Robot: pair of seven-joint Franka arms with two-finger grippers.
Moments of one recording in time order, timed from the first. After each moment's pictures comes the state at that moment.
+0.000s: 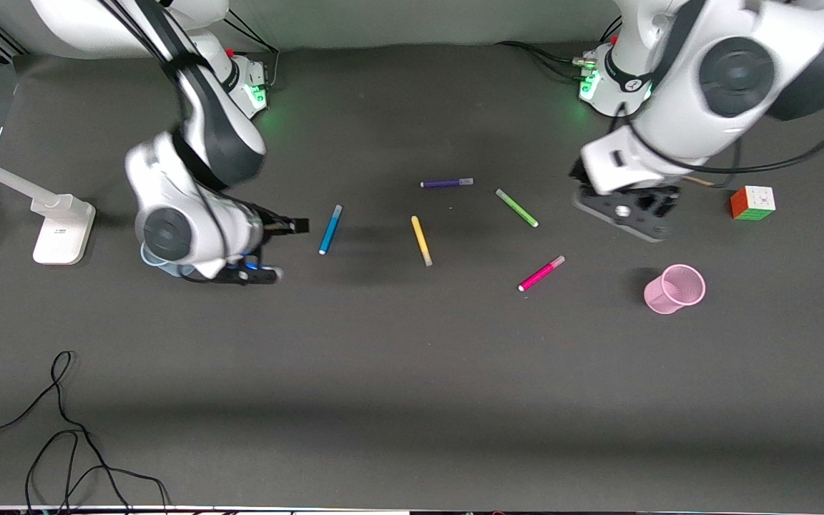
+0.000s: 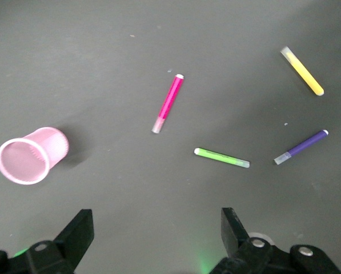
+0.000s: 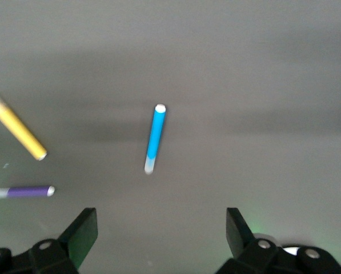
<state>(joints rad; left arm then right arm) -0.32 0.04 -0.10 -1.79 -0.02 1.68 0.11 0.18 0.37 0.22 -1.81 0.17 1.77 0.43</state>
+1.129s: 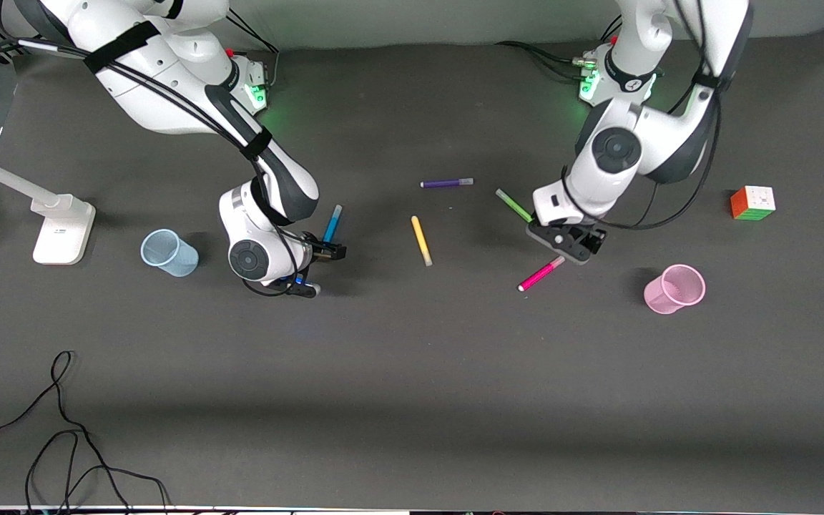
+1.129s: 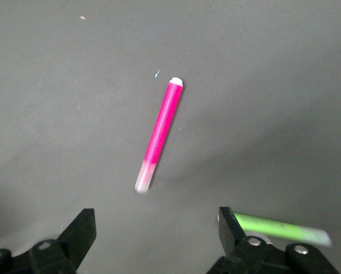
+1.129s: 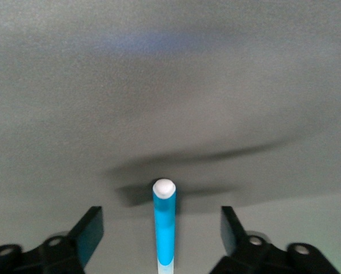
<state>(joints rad) -0.35 0.19 -0.10 -2.32 0.05 2.53 0.13 0.19 0.58 0.27 -1.98 0.17 2.17 0.59</state>
